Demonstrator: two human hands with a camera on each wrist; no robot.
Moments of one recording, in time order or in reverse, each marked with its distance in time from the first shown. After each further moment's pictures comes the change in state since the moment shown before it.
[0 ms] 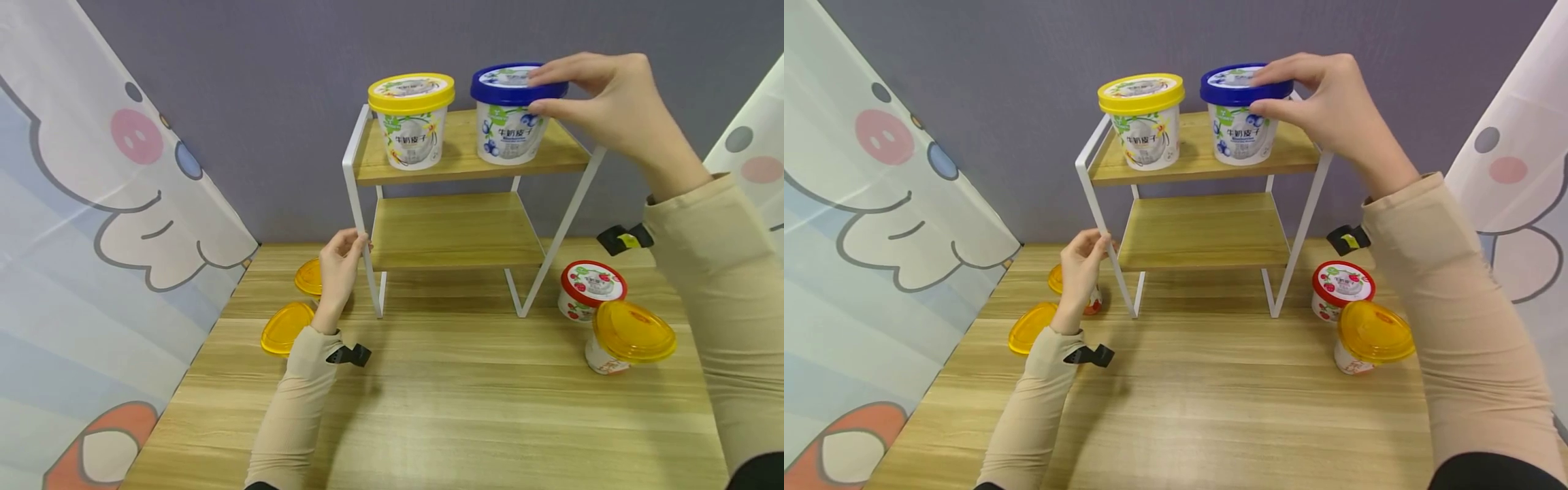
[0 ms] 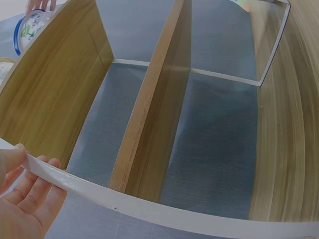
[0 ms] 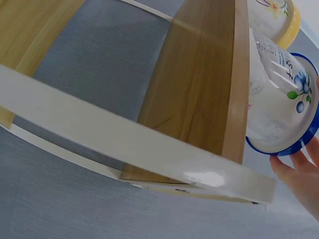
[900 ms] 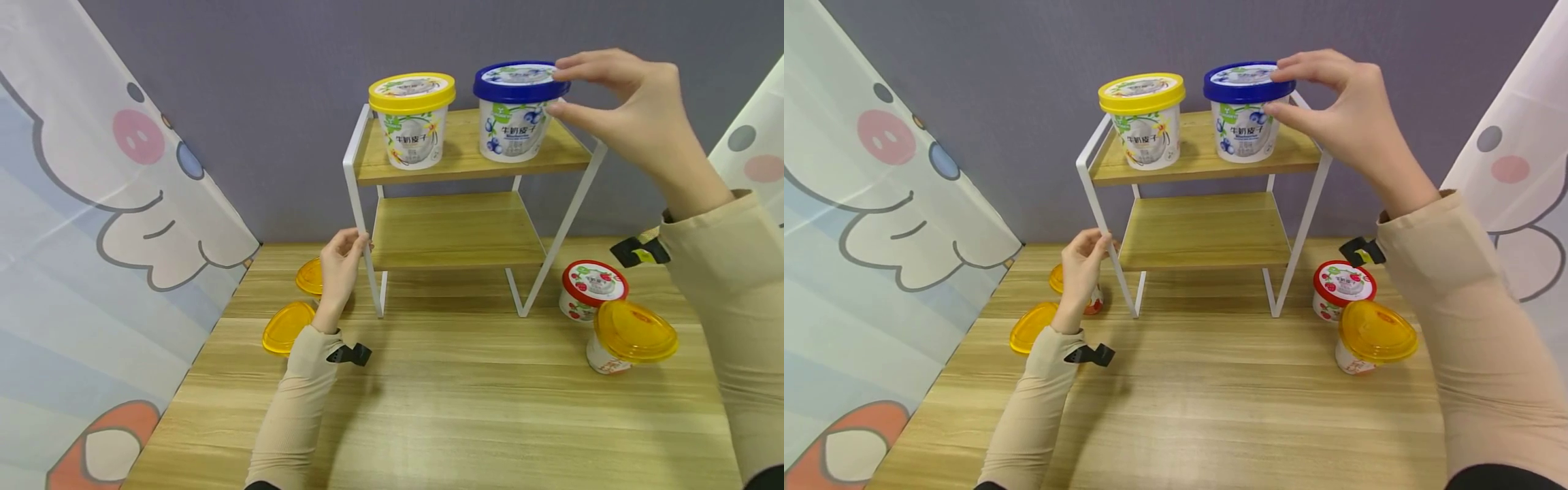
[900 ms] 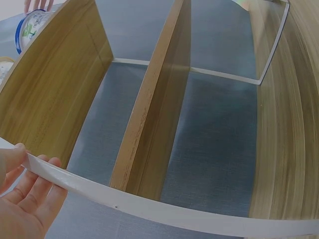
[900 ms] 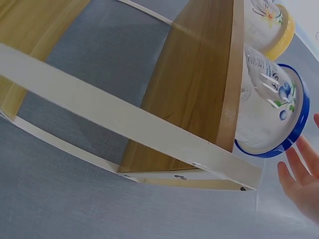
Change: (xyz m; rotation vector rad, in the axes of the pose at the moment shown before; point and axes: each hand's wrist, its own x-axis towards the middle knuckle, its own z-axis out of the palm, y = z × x) left_hand 0.001 -0.002 -0.001 -0.004 -0.011 -0.006; right_hand -0.019 -0.007 -0.006 -0.112 0.116 -0.029
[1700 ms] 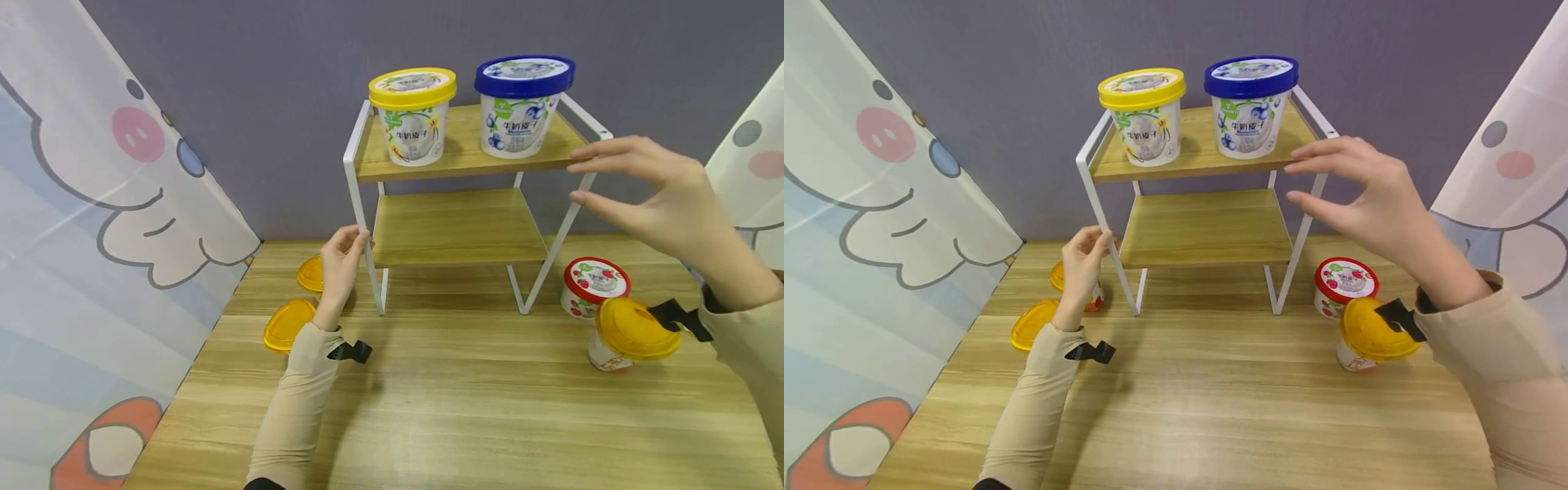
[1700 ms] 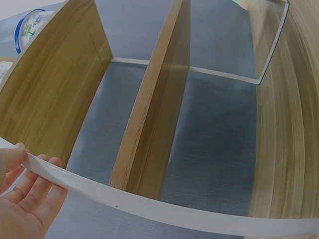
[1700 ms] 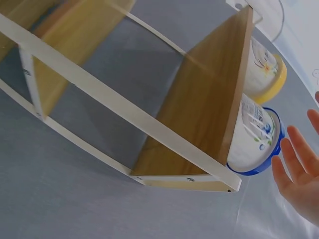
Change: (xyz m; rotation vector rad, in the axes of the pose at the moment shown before) left_hand 0.000 -0.002 0.000 -0.017 0.013 -0.001; right_hand -0.076 -0.006 -0.008 -0.126 -0.107 -0.251
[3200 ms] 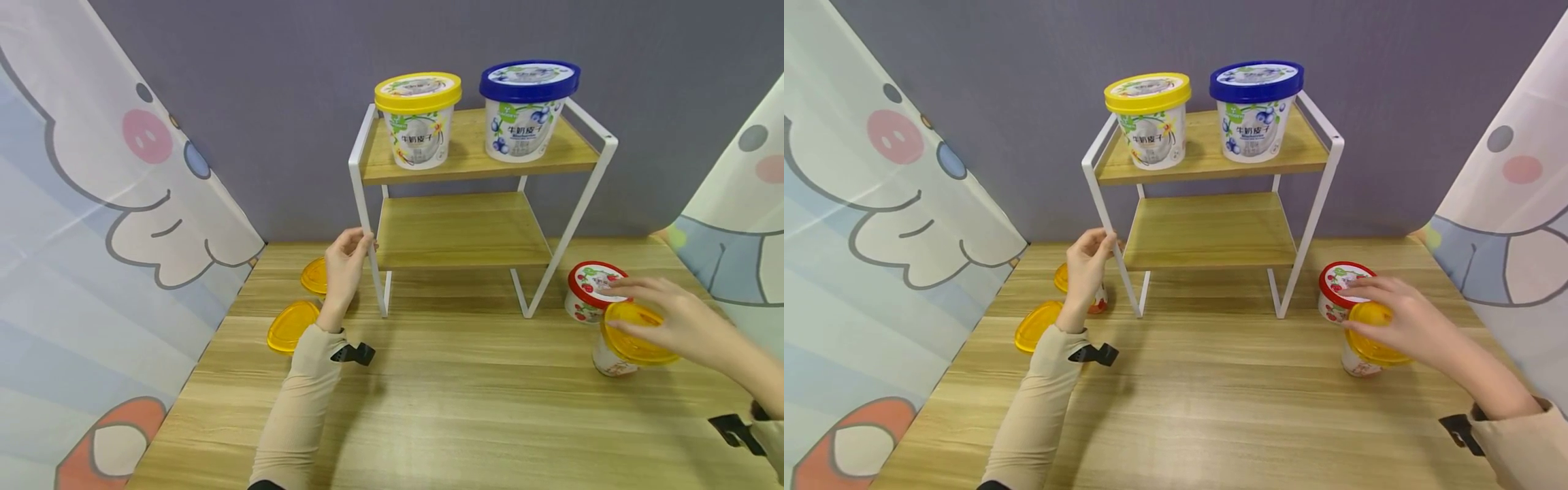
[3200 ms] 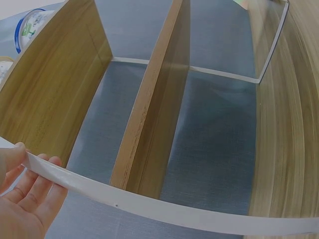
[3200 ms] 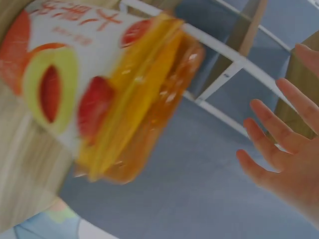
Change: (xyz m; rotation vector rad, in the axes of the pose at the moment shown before) left_hand -0.001 0.002 0.000 0.002 -0.014 -0.010; right_hand -0.152 0.046 0.011 -0.182 -0.351 0.275
